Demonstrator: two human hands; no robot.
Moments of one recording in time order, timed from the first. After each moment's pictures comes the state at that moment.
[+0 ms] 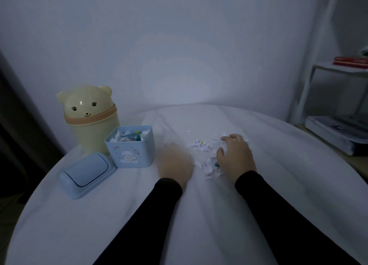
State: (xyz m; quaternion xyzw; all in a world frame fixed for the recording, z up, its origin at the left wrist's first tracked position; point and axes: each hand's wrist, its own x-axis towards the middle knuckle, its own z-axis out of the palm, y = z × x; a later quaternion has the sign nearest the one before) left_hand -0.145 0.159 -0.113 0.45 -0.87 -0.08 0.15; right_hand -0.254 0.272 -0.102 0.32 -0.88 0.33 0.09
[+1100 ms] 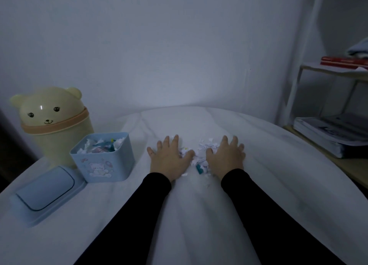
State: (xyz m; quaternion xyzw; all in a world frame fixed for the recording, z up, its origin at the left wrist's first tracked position) left_hand -0.194 0.142 -0.104 0.36 -0.92 -0.11 0.14; right_hand -0.296 0.250 -0.106 0.23 -0.94 0.26 0.00
